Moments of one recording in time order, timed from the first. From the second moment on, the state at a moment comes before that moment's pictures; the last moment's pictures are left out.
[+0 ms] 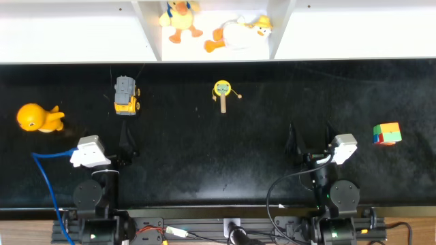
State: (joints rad) left arm 0.05 0.02 0.01 -0.08 -0.08 -0.18; right arm 0.09 0.01 0.02 -0.01 -0.07 0.31
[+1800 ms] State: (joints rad) left arm 0.27 0.91 1.28 -0.74 -0.40 0.04; right arm 0.09 0.01 0.02 -0.01 -0.07 0.31
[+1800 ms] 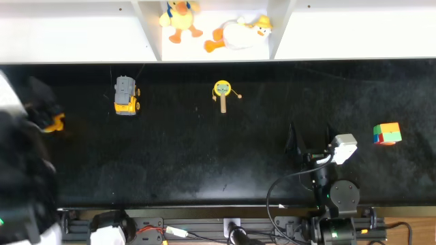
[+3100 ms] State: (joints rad) left arm 0.81 1.52 1.19 -0.80 0.22 0.56; right arm 0.09 0.01 0.02 -0.01 -0.07 0.31
